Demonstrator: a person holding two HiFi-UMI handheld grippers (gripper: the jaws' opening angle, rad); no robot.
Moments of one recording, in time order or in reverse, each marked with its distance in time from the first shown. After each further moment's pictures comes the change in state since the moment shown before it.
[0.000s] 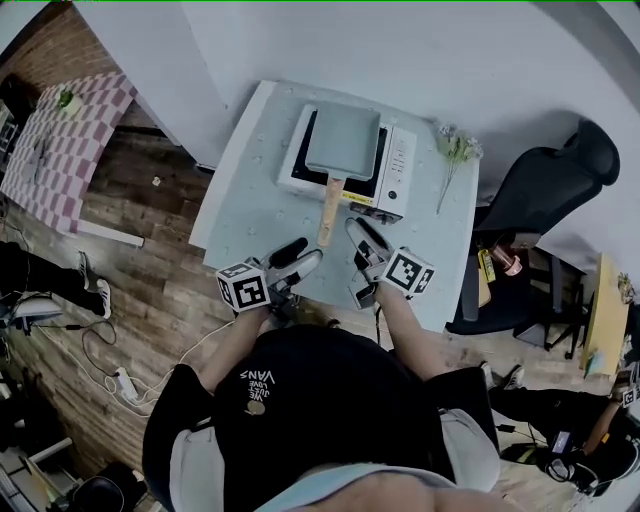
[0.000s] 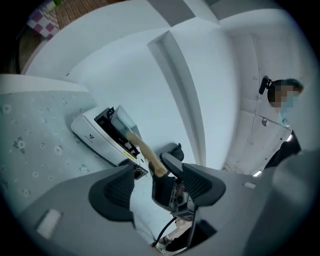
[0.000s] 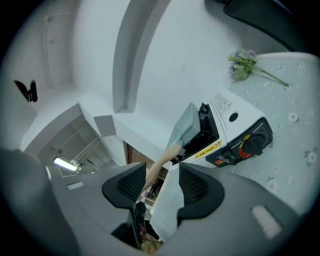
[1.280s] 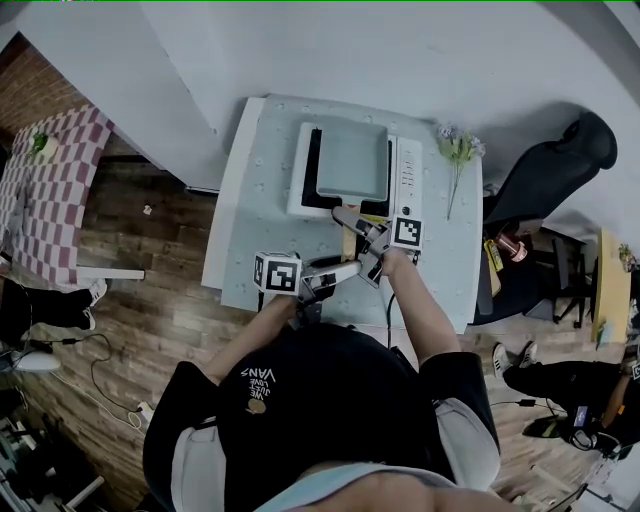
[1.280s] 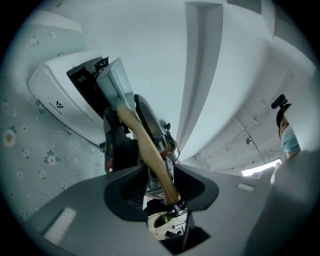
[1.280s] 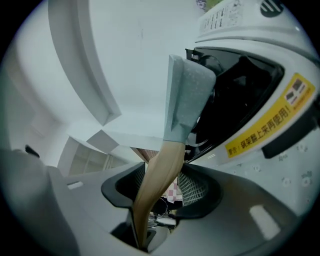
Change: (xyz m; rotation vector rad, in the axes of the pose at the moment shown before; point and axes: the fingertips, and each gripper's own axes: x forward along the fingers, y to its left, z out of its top) left arm 0.058 0.007 -0.002 -0.254 0.399 -0.264; right arm 0.109 -0.031 -0.007 0.423 0.197 0.048
